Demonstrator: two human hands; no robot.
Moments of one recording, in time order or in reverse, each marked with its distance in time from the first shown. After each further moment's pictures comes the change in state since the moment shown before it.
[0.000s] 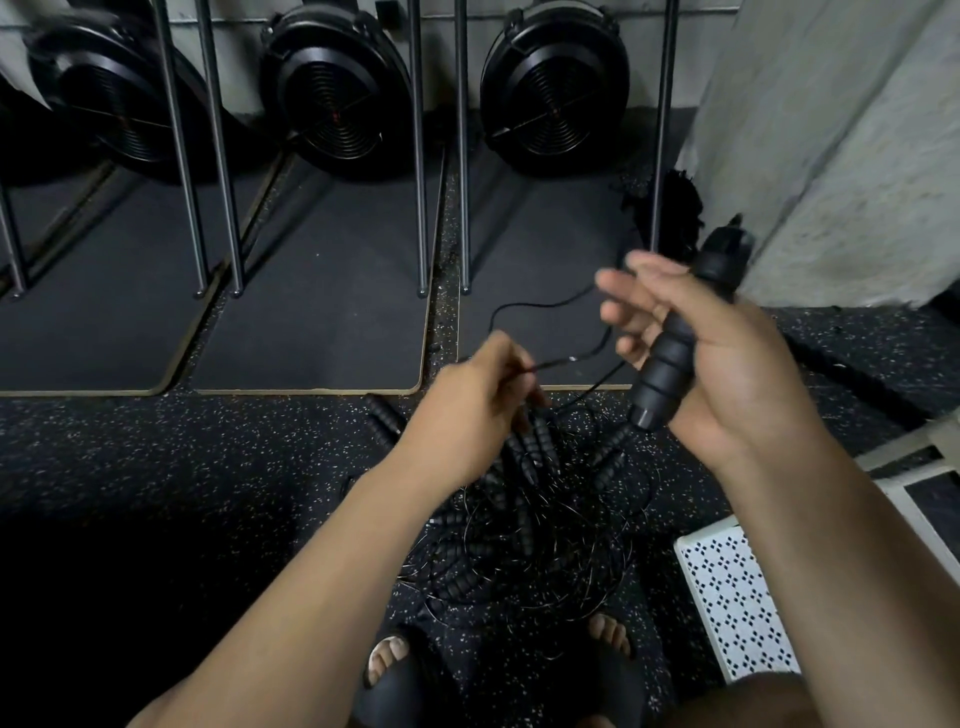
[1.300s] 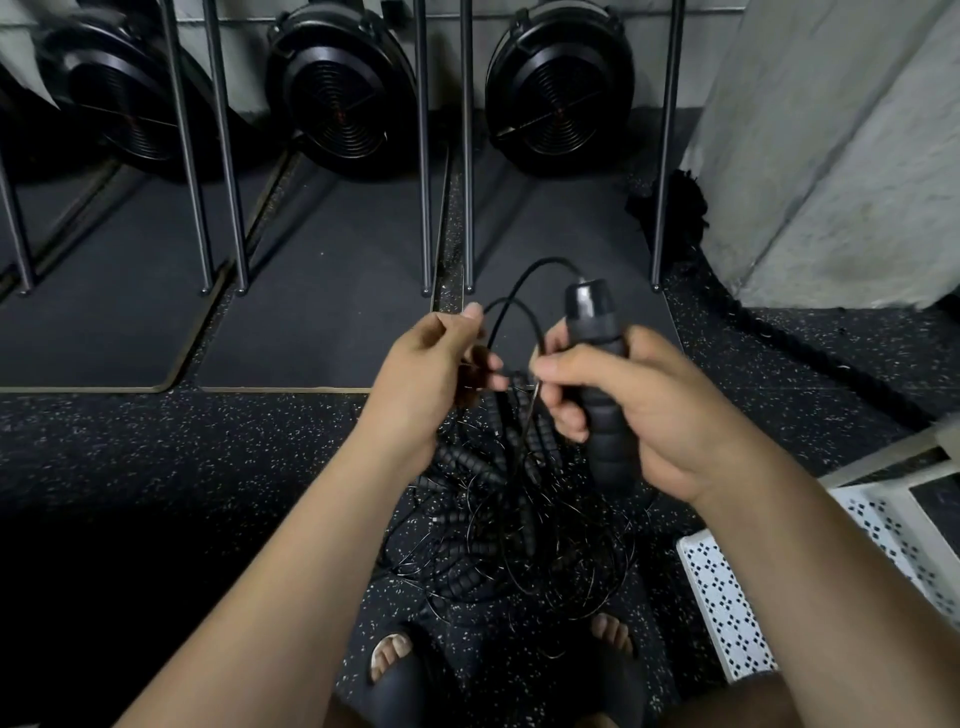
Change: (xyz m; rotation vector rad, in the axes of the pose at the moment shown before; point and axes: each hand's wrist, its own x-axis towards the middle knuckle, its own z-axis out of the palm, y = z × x) left_hand 0.010 0.002 -0.026 -0.698 0.199 -0.351; right_hand -0.027 0.013 0.028 -0.222 -0.470 0.162
